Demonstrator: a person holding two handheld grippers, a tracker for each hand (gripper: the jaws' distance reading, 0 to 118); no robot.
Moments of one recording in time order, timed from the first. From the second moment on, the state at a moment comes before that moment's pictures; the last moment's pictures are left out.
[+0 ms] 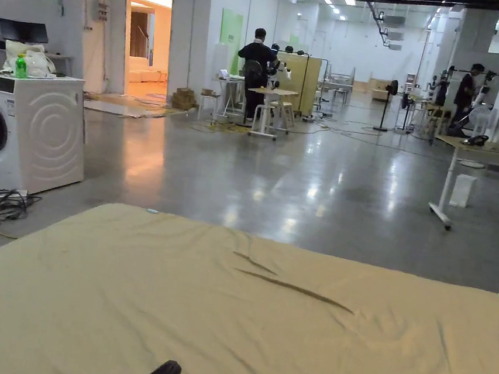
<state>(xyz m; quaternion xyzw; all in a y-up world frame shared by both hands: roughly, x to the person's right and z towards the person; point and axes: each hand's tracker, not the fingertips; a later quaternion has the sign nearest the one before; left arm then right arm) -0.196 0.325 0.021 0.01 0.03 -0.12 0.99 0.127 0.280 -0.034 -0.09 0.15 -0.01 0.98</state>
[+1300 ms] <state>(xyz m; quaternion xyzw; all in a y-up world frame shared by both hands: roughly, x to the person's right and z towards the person) -0.217 0.342 0.027 0.01 0.02 -0.05 1.00 0.121 0.293 -0.025 -0.03 0.11 0.00 0.99</state>
